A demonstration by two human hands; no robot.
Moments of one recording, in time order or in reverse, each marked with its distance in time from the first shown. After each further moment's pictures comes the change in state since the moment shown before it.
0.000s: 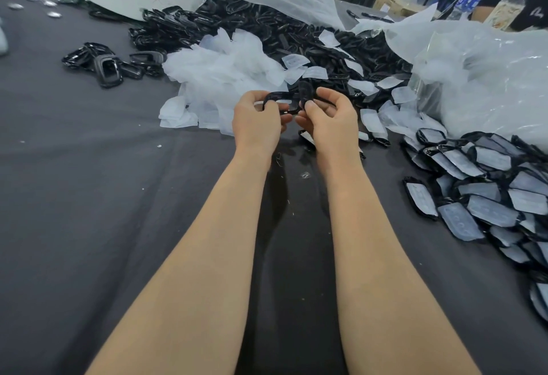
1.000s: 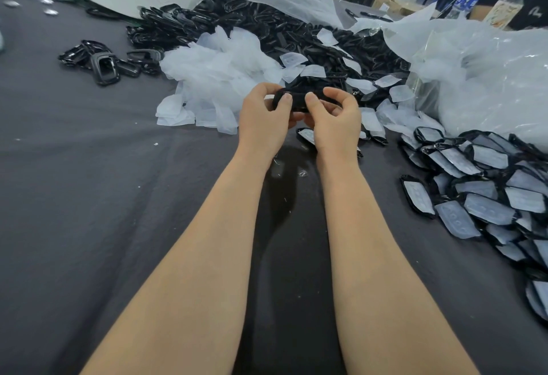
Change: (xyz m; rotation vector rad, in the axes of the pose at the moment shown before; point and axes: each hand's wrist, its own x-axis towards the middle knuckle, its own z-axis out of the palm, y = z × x) left_hand -0.001 -0.005 0.003 0.070 -0.147 0.176; right_hand 0.001 0.001 -0.002 -0.071 0.109 -0.058
